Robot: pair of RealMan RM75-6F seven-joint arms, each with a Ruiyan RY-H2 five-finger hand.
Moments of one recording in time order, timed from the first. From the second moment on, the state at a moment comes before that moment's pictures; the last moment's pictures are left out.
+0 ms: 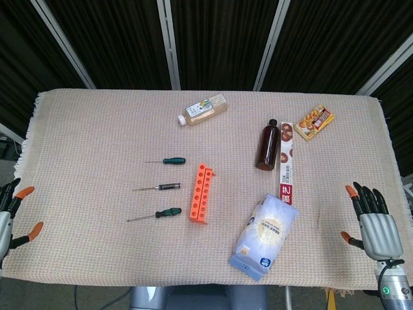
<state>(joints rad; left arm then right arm) -0.04 -1.11 -0.05 -1.71 1.46 1.51 0.01 0.09 -1.16 0.07 -1.60 -1.50 1.46 -0.12</state>
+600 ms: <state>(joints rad) -0.09 -1.12 -0.06 -1.71 1.43 1.43 0.03 0.08 -1.16 0.06 -1.61 -1.50 1.48 -0.13</state>
